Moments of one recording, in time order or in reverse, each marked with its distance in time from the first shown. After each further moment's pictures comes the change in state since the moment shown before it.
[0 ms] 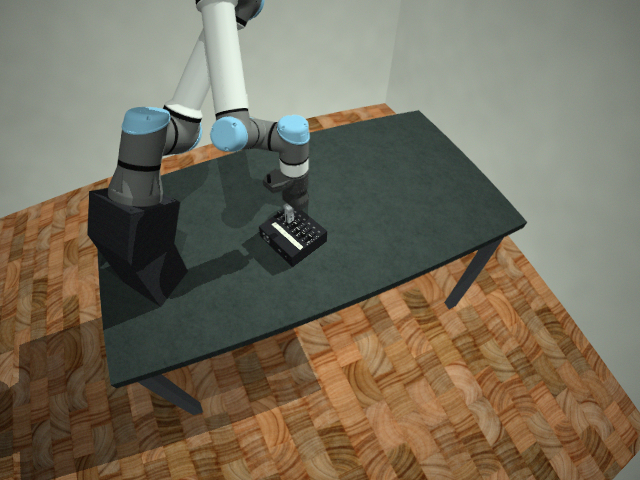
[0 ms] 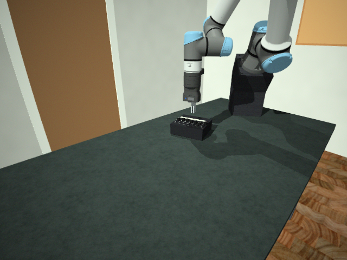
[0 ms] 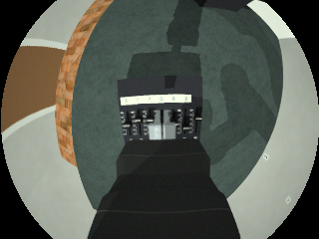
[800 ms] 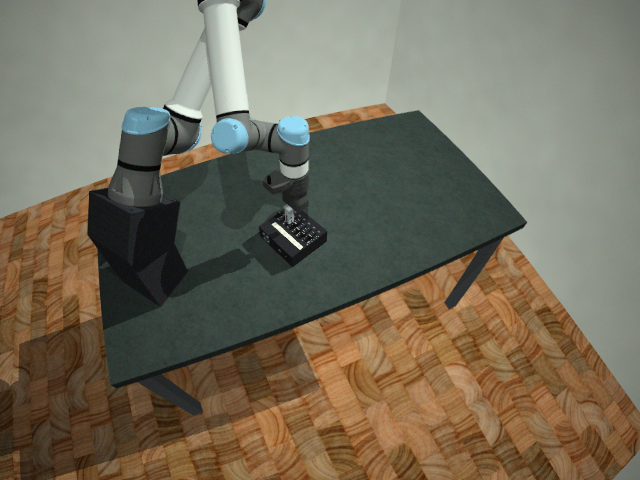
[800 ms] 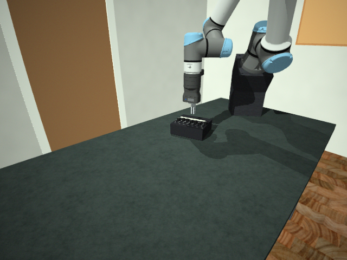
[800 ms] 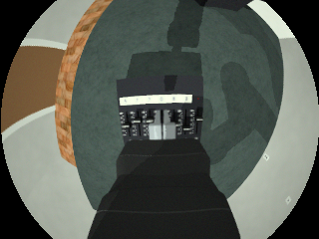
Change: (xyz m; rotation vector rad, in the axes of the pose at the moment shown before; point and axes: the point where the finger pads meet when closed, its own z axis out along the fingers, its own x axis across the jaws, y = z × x) arm 0.000 0.000 0.004 0.000 0.000 0.000
